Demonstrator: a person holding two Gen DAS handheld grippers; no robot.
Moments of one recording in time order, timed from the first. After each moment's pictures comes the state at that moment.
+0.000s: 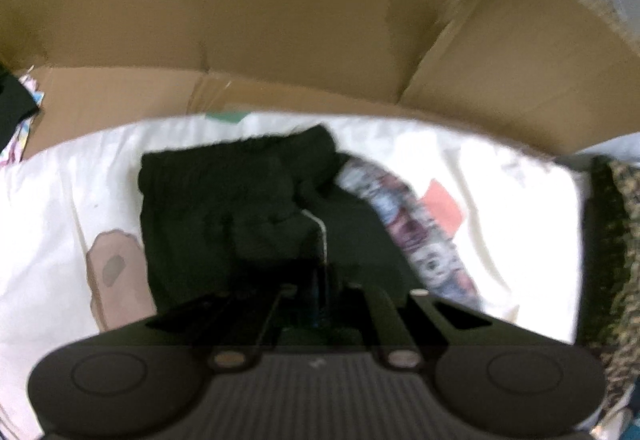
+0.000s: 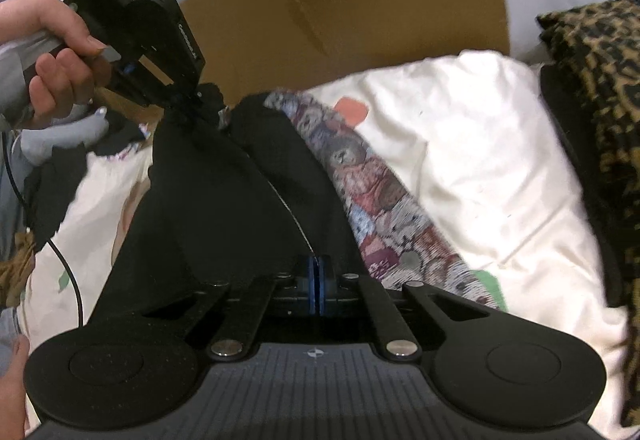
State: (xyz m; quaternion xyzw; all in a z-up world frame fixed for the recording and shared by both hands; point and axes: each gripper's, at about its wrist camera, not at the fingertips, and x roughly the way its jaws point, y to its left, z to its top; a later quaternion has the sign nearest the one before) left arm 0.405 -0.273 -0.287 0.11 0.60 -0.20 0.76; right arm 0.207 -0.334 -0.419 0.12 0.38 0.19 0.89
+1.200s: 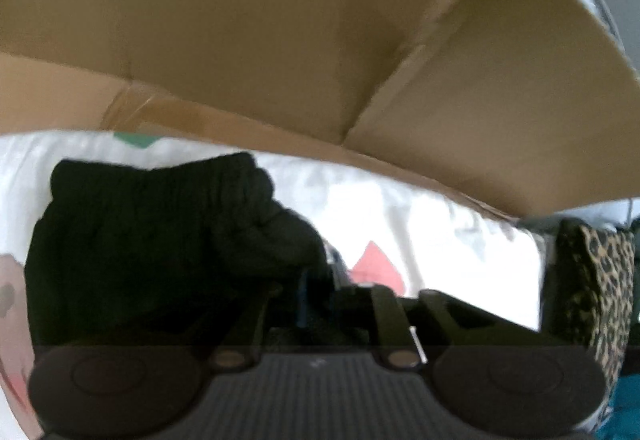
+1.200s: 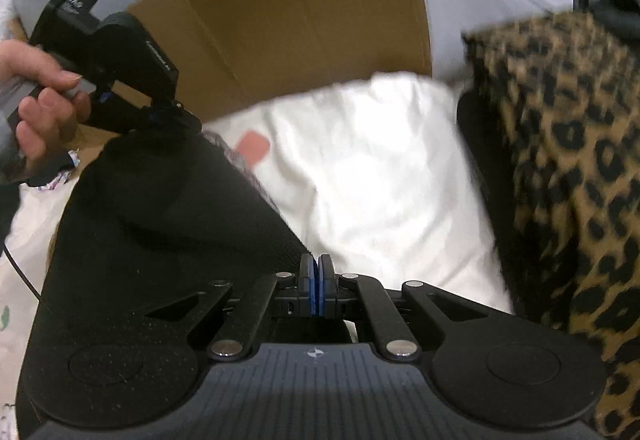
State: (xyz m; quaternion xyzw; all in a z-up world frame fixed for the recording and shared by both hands) left arm 0.428 -0.315 -0.333 -0.01 0.58 -0.24 0.78; right arm 0.248 -0.373 -0.424 0.12 0.39 0.10 0.91
